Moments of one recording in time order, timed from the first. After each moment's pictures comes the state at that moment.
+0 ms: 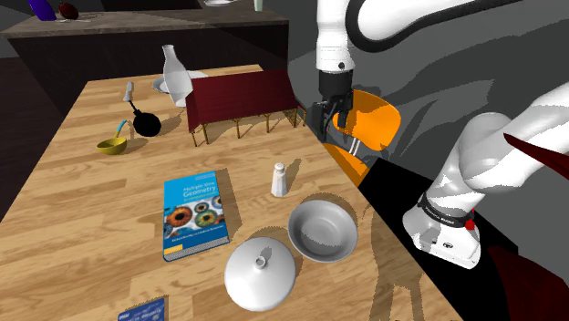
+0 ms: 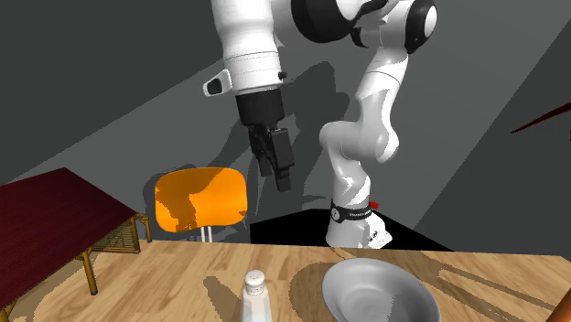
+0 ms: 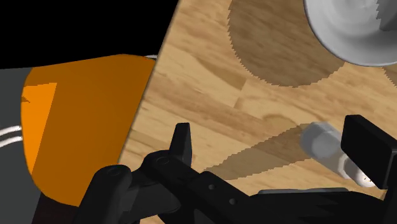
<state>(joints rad) 0.08 -0.51 0.23 -2.45 0.21 1.81 0.30</state>
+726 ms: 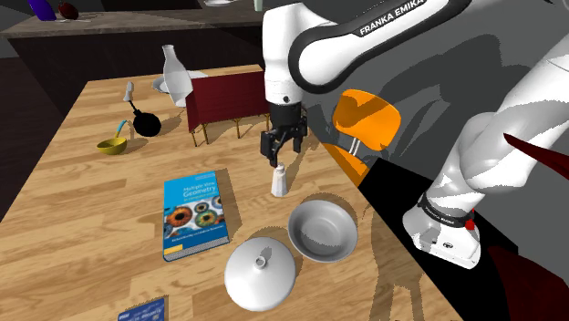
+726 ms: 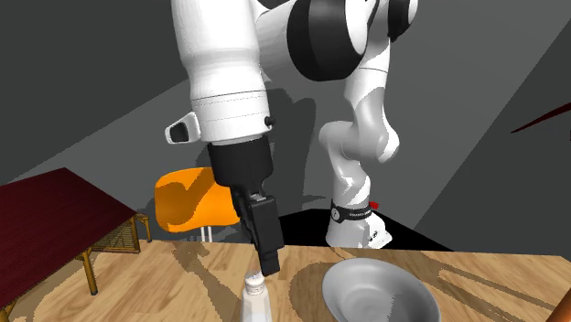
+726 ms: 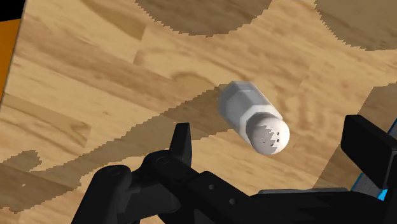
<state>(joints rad) 0.12 -0.15 0.37 -2.29 0.21 2.07 0.45</state>
